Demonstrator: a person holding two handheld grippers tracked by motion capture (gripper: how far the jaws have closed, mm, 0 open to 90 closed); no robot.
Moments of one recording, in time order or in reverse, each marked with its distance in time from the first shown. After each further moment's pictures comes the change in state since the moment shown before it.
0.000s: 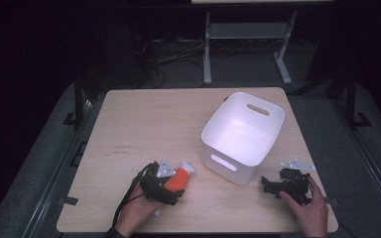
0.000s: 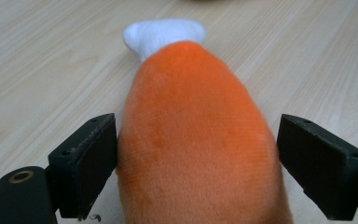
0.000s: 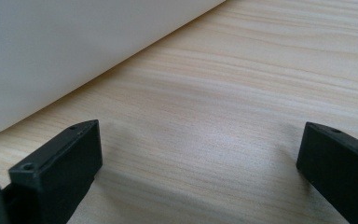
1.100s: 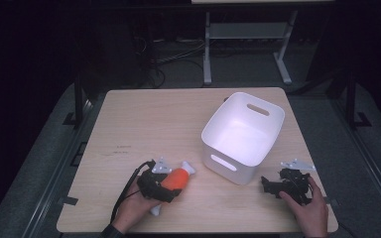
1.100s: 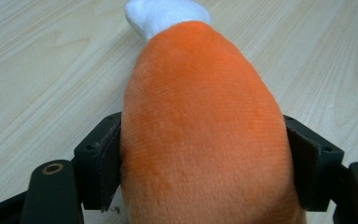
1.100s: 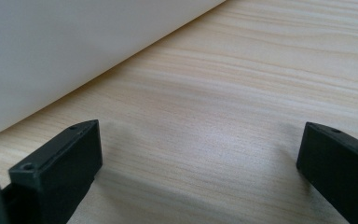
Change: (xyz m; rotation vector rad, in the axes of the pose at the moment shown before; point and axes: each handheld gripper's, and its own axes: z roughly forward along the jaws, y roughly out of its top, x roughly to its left) left arm 0.015 -0.005 -0.001 0.007 -0.098 -0.036; right arm 0.000 0.000 0.000 0.000 0.001 0.000
